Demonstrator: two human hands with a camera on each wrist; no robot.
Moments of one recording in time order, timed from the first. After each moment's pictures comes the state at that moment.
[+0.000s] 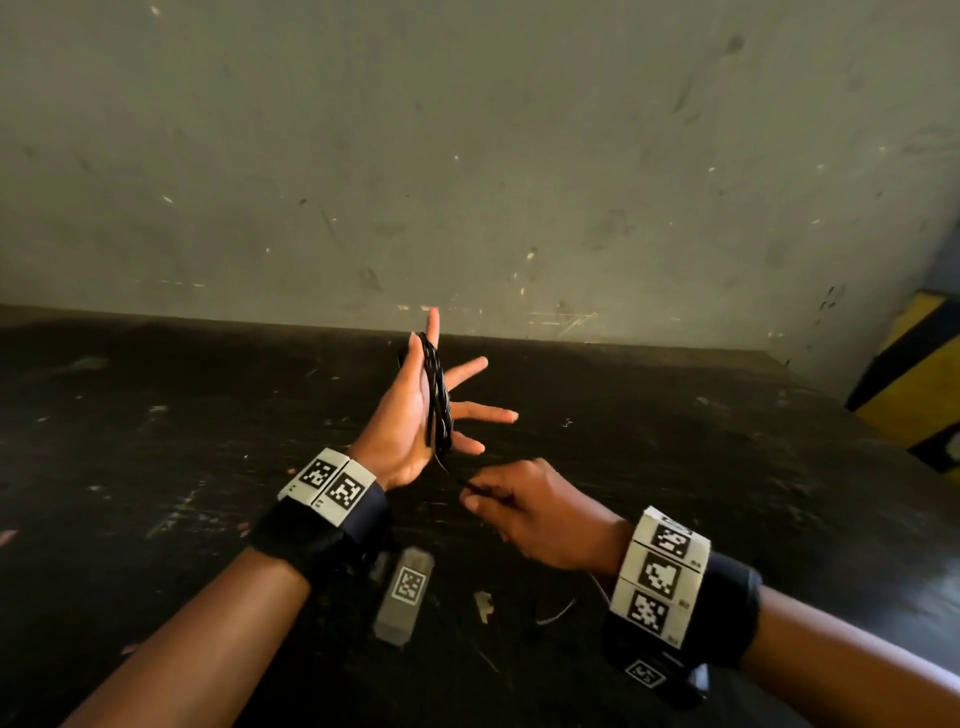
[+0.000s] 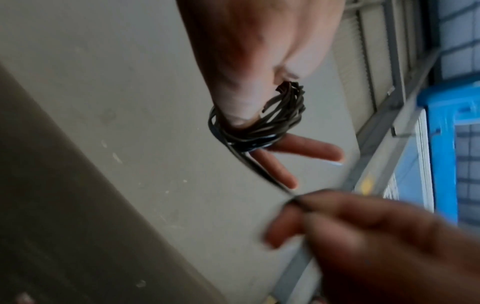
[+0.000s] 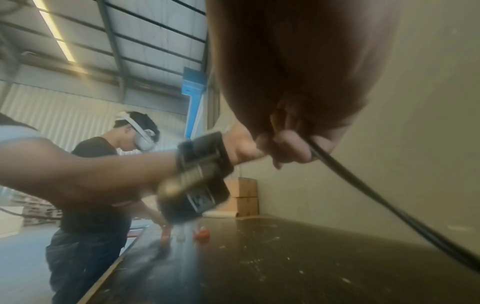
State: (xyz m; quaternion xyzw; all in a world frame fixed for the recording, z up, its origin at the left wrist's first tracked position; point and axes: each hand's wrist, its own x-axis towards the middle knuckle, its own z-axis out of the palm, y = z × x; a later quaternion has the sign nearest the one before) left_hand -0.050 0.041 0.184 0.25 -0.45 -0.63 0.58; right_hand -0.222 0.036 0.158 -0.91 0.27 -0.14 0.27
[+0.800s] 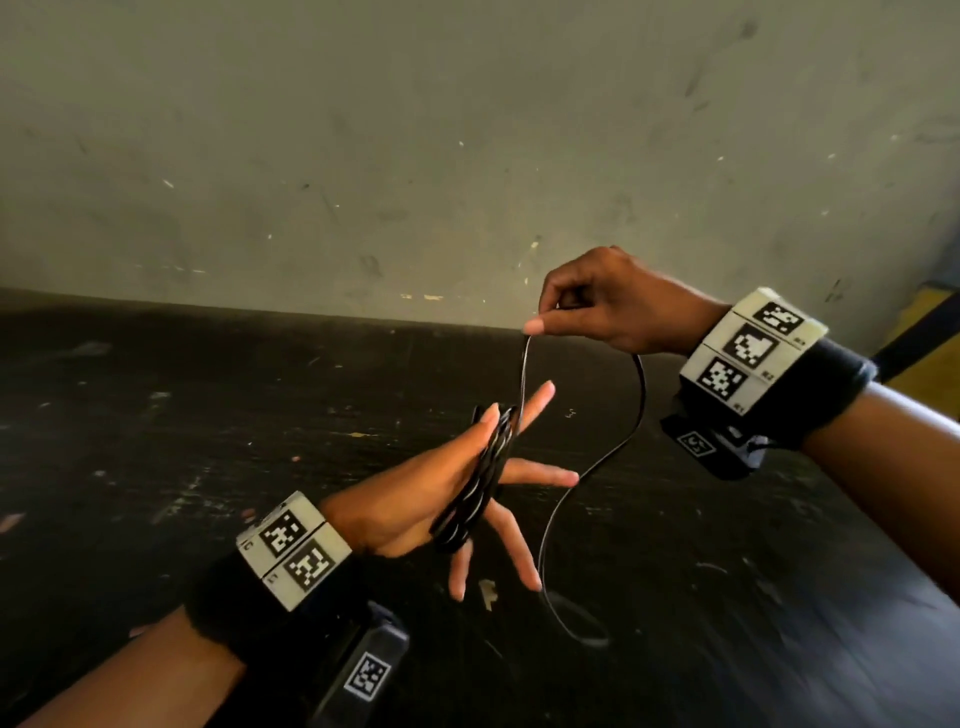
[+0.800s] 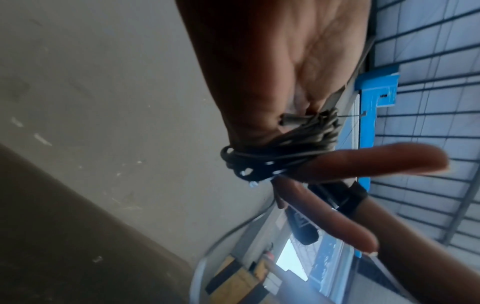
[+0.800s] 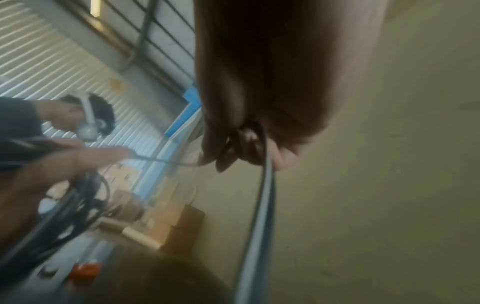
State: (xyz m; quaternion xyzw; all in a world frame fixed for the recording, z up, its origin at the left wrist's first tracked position) left_hand -0.063 0.102 0.183 0.22 -0.55 -0.74 0.31; right_hand -0.237 -0.024 0.296 -0.95 0.21 -0.22 0.08
